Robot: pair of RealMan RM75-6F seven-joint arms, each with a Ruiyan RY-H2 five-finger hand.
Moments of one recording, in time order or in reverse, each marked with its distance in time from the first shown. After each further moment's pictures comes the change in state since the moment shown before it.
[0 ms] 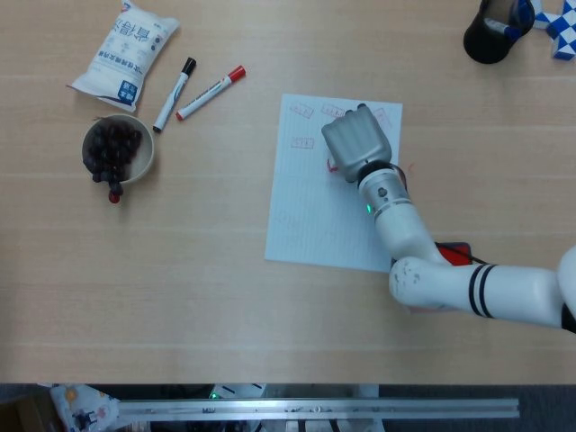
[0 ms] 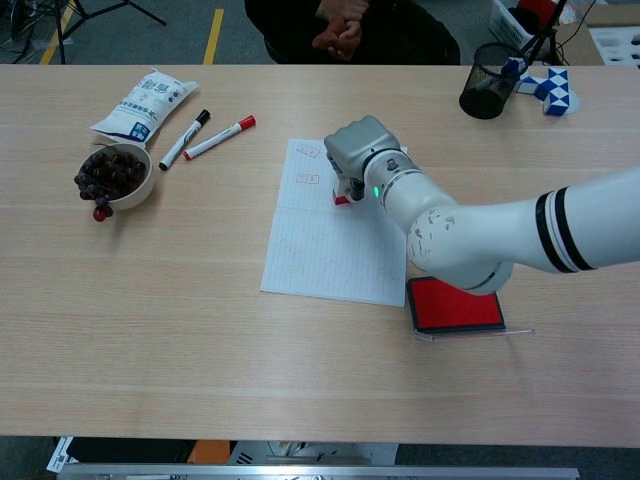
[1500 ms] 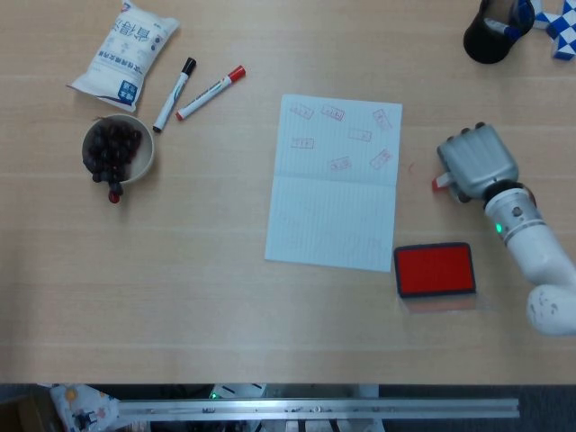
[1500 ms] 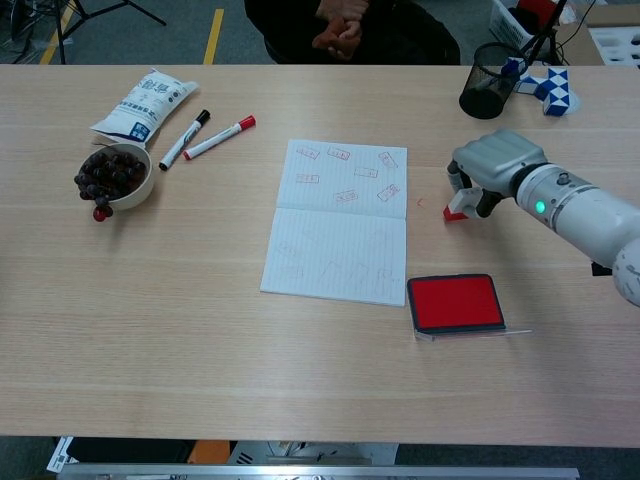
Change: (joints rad) left arm -0.023 -0.008 0.011 -0.042 0.017 -0.036 0.055; right arm -0.294 0.378 -0.237 -0.280 -0.280 0.019 0.308
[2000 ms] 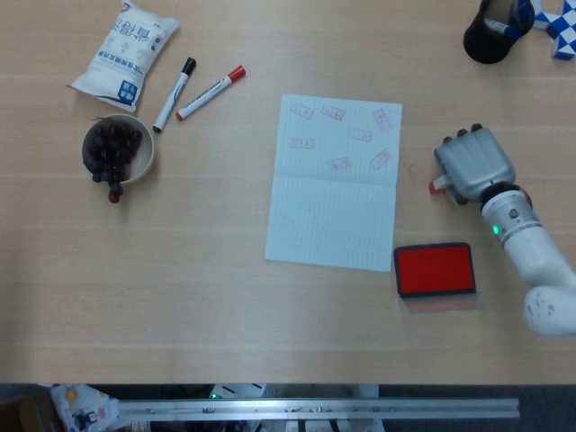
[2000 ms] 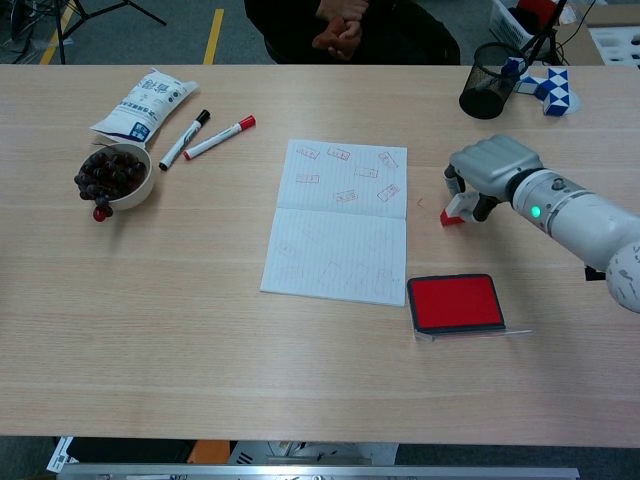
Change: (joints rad) left arm -0.002 -0.001 0.001 -0.001 0.000 -0.001 0.005; right arm -0.013 -0.018 0.010 0.020 -0.012 -0.011 -0.002
